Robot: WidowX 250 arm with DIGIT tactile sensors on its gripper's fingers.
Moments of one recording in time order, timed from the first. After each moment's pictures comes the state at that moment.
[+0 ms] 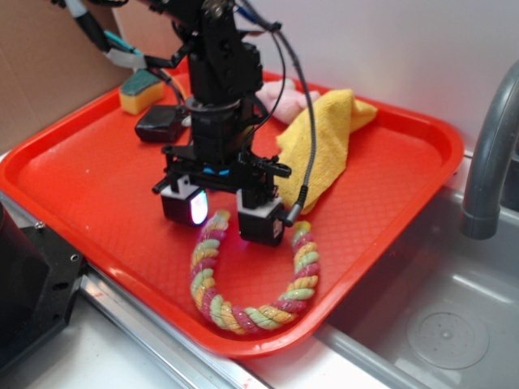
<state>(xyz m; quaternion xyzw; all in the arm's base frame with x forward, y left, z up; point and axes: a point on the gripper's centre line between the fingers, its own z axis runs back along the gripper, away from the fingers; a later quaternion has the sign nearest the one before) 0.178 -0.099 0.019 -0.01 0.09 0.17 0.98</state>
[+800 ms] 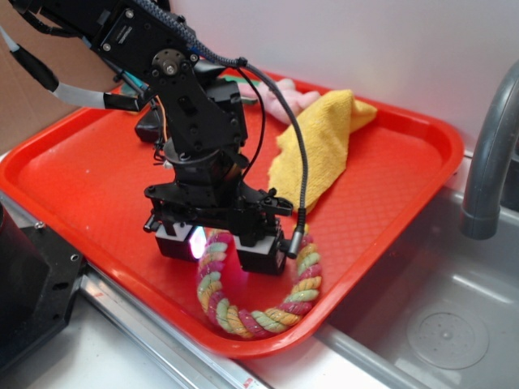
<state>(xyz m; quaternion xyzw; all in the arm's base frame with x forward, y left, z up) 0.154 -0.123 0.015 -0.02 0.02 0.22 0.98</state>
